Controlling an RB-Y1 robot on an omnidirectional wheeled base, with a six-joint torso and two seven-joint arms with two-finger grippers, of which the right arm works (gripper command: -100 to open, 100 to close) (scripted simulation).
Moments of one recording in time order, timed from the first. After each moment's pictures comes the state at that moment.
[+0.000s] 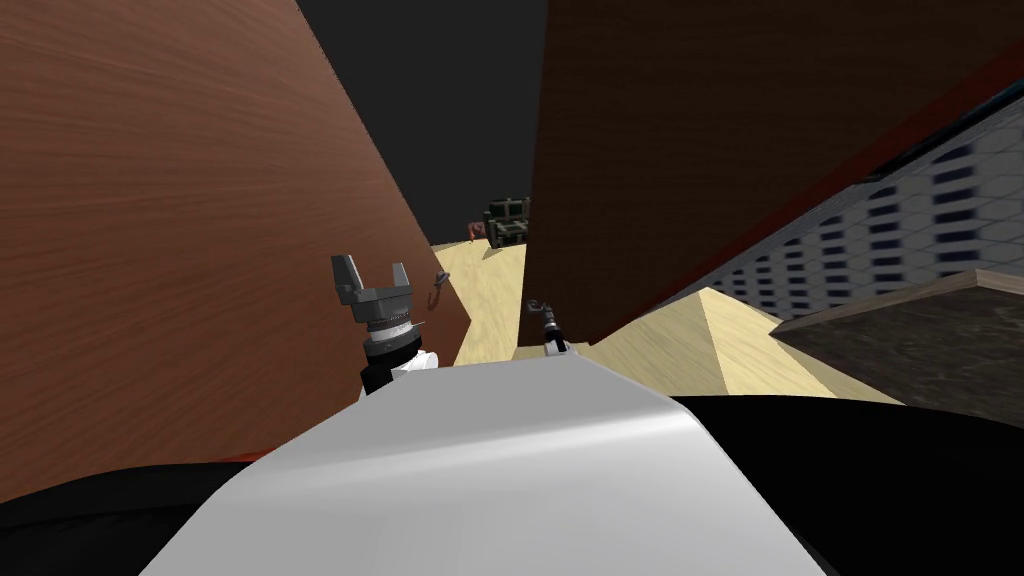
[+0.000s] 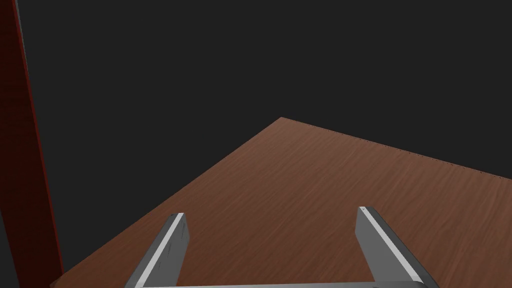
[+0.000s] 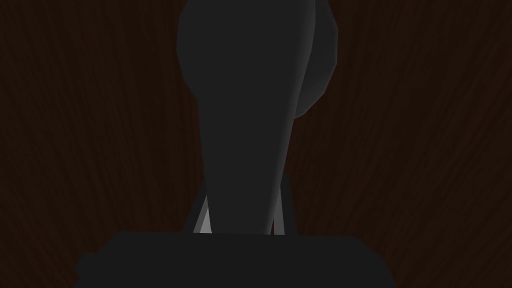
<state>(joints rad) -0.15 -0.06 -0.05 -0.64 -0.01 -0.78 0.02</state>
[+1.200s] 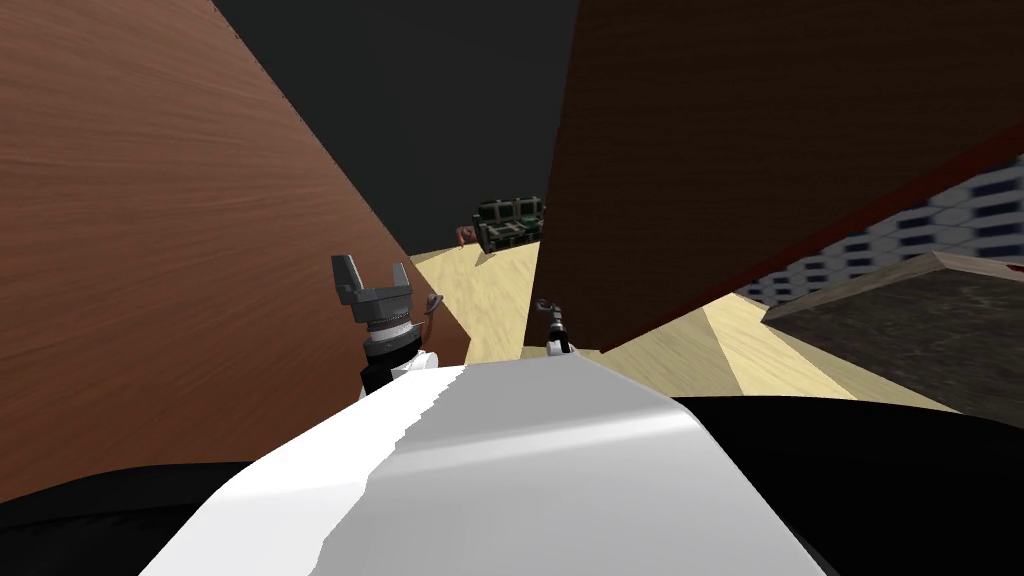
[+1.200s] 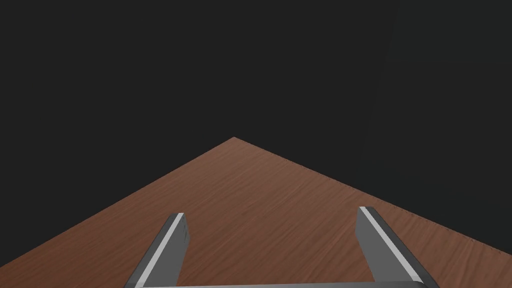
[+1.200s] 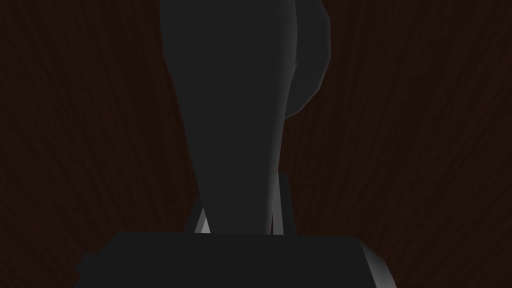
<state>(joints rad) -0.14 -0.04 -0.18 -0.66 -0.08 -0.77 0.06</state>
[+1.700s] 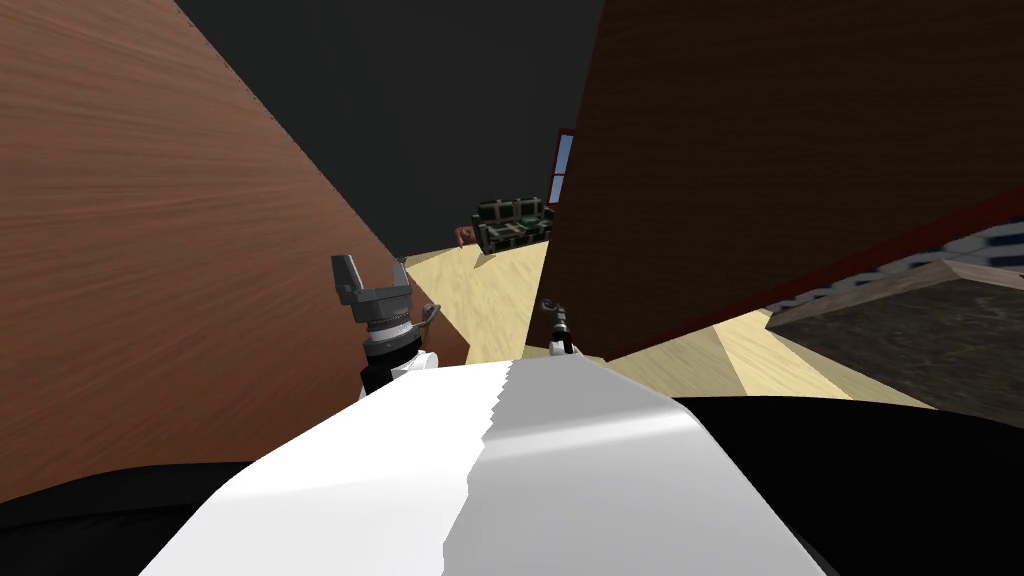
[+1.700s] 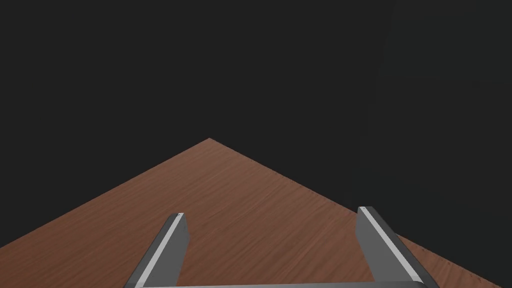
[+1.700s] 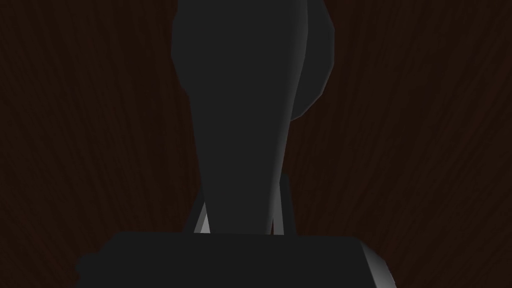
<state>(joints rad) -0.13 -0.05 -0.23 -0.66 -0.09 -0.77 0.09</state>
